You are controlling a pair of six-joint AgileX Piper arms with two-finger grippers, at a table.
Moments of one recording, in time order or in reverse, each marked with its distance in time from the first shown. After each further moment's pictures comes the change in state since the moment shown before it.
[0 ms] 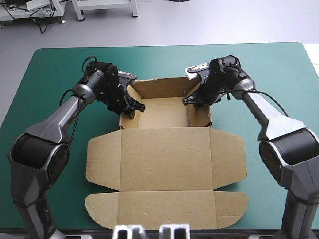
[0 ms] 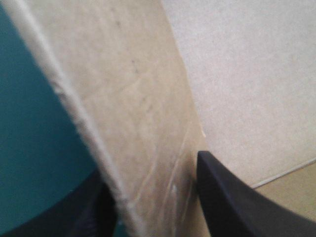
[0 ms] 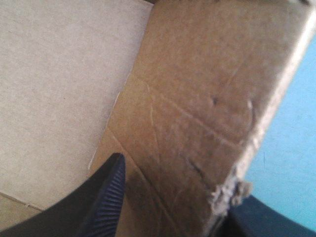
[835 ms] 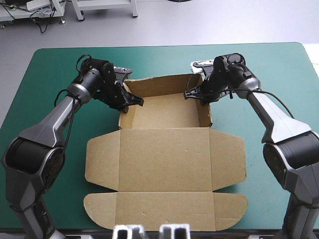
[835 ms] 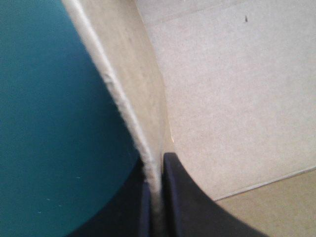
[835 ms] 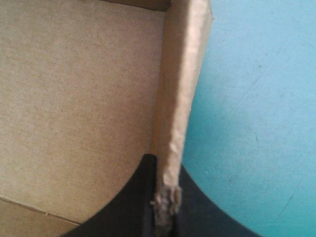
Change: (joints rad) left arm 0.002 -0.038 -0.002 0.008 -0.011 -0.106; right arm -0.008 -0.040 0.000 -0.001 0.004 0.146
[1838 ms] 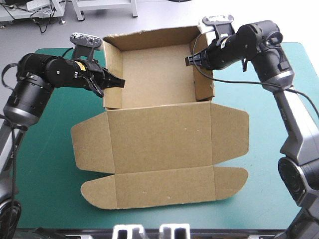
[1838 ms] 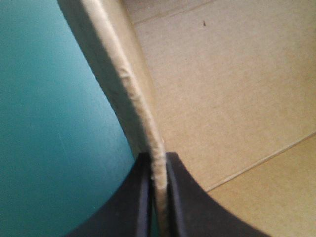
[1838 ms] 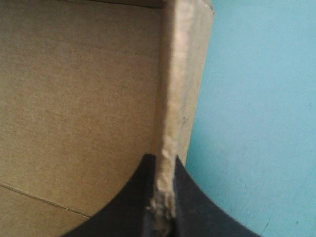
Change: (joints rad) left arm 0.014 -0.415 0.026 -0.016 -0.109 0.082; right arm 0.006 -0.149 -0.318 0.043 0.112 -0.008
